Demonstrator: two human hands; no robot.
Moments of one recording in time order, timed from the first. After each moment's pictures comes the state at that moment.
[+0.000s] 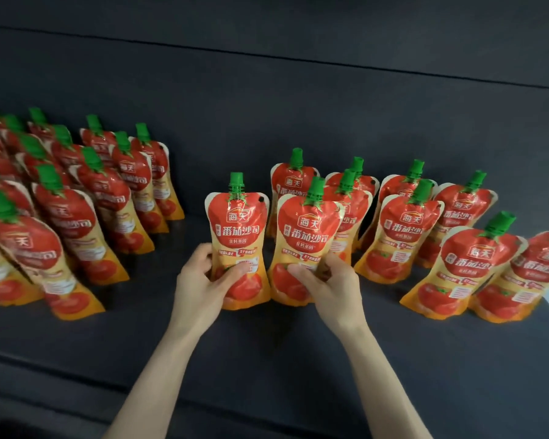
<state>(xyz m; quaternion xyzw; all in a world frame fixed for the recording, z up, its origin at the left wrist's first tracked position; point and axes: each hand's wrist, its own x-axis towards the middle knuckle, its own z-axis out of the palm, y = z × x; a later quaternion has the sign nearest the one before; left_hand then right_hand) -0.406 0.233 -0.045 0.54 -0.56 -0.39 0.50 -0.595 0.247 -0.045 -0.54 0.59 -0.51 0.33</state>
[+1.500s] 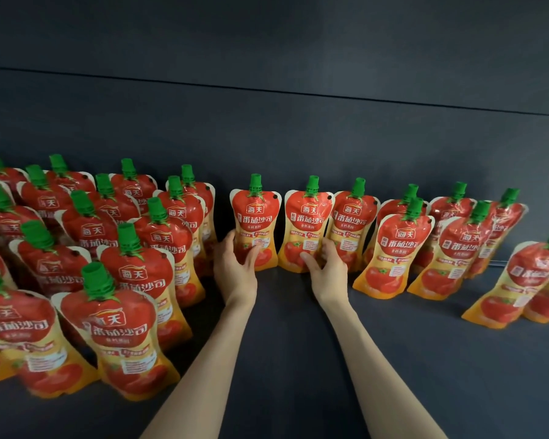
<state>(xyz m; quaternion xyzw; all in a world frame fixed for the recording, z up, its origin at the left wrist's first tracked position) -0.359 0.094 -0.071 0.58 -0.55 -0.25 0.55 -0.501 0.128 -0.072 -0.49 0.69 -0.51 0.17</state>
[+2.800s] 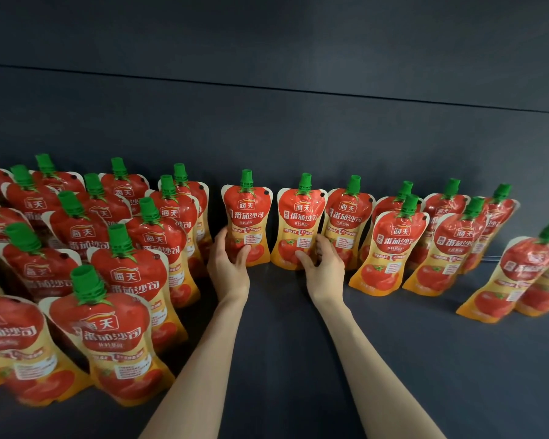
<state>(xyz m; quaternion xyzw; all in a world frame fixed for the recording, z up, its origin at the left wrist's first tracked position) -0.357 0.078 -0.082 0.55 -0.53 -0.30 0.56 -0.499 0.124 -0.077 -0.49 0.70 -0.51 0.10</state>
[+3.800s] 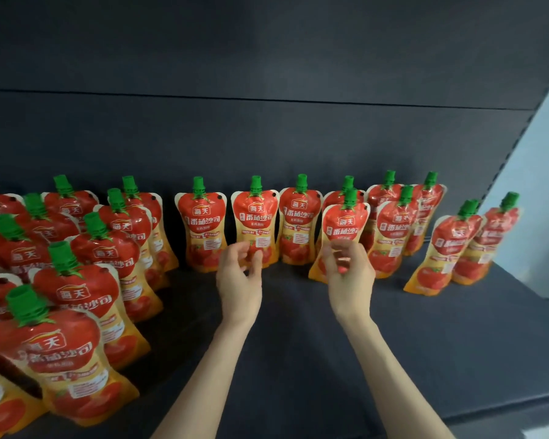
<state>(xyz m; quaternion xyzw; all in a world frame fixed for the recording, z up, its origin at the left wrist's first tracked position) -0.406 0.149 -0.051 0.47 -0.63 -0.30 0.54 -0.546 0.216 -0.038 -0.42 0.68 -0.60 -0.02</state>
